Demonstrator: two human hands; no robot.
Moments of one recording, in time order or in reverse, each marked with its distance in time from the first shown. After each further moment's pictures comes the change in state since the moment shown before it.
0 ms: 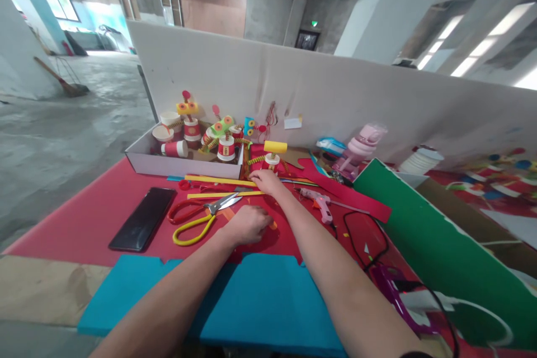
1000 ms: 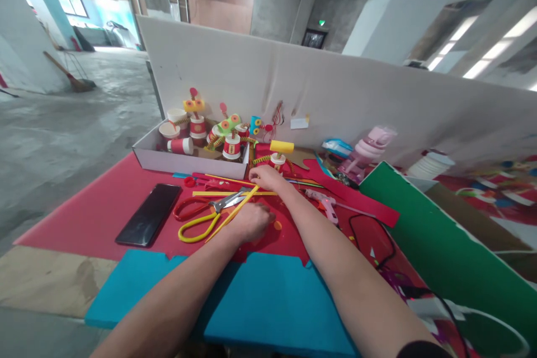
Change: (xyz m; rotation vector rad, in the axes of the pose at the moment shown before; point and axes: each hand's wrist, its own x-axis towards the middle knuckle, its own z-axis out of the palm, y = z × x) left_hand -0.001 0.000 -0.008 0.022 -0.036 -0.064; right_hand 0.014 -0.016 -0.011 -0.106 -0.099 -0.156
